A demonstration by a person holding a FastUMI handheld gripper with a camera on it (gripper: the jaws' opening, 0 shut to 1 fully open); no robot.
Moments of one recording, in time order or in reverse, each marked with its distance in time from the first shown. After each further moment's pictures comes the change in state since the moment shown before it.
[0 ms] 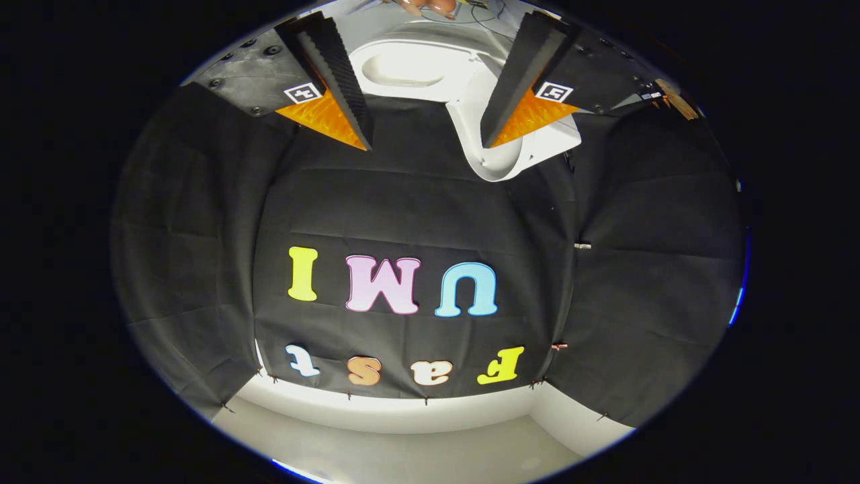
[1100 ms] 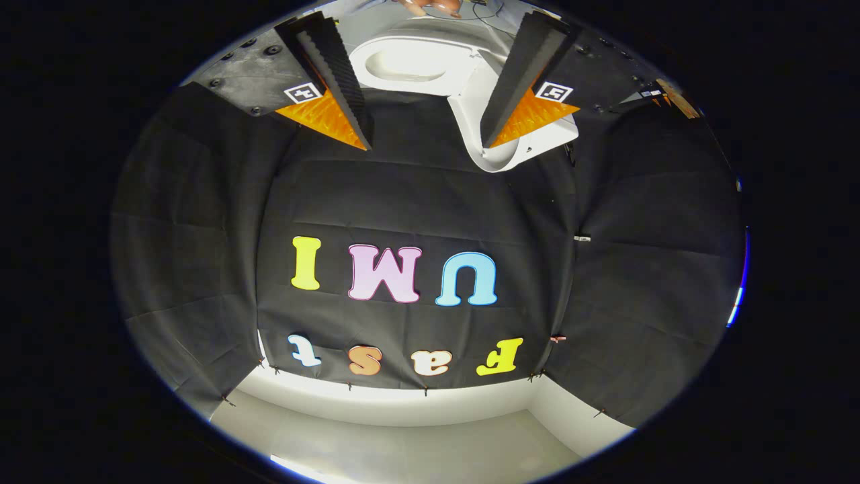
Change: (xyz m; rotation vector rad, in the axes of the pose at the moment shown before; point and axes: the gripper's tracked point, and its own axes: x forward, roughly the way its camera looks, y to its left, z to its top) arm -0.014 0.000 0.015 -0.004 -0.033 -0.009
